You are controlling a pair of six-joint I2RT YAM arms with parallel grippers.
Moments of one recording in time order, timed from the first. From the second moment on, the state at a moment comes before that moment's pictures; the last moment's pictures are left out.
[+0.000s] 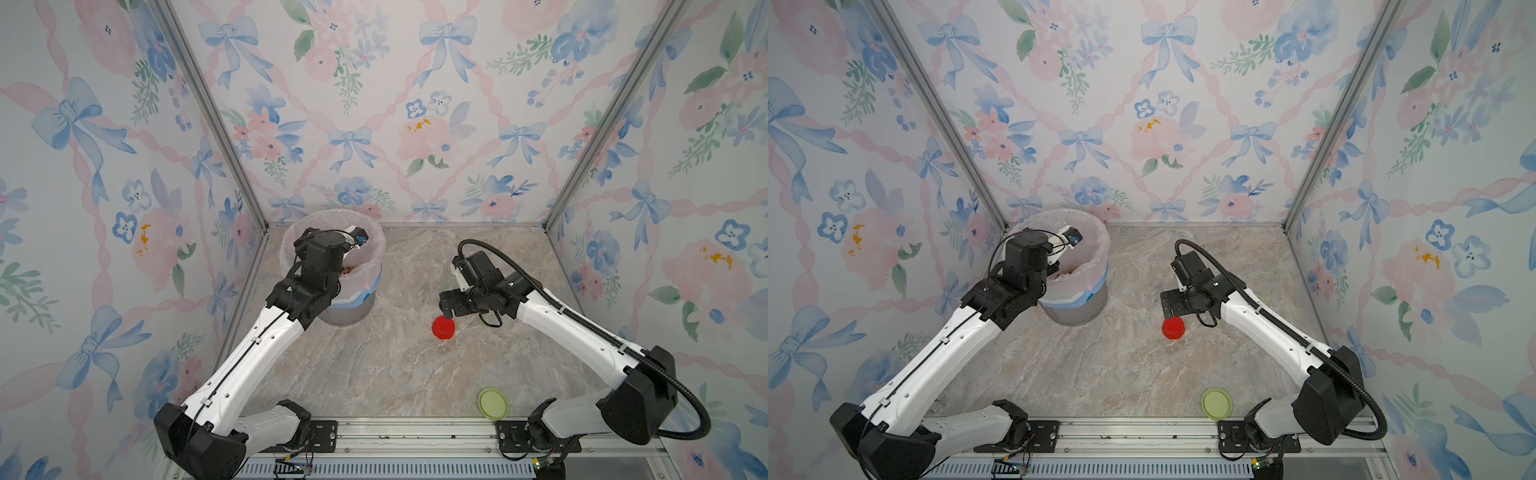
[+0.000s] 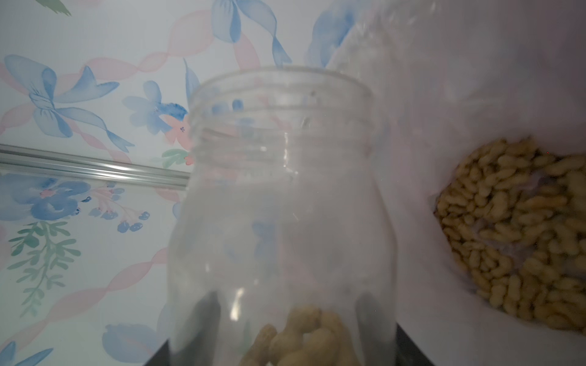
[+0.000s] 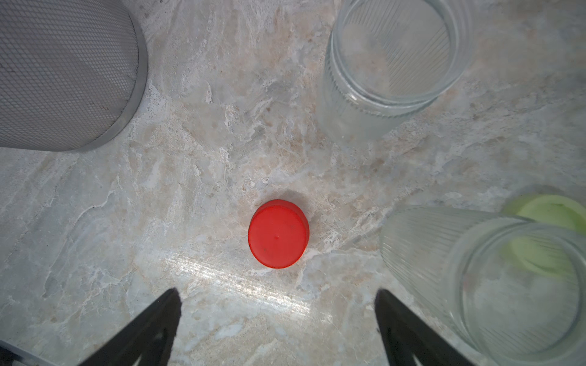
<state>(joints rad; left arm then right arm) -0.47 1.20 1.24 -0.50 -0.80 0.98 0.61 1.39 1.21 -0.84 0.08 0.32</state>
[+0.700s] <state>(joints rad) -0.44 1.31 1.34 -0.52 -0.95 1.51 0.51 1.32 1.11 -0.64 -0.03 0.29</state>
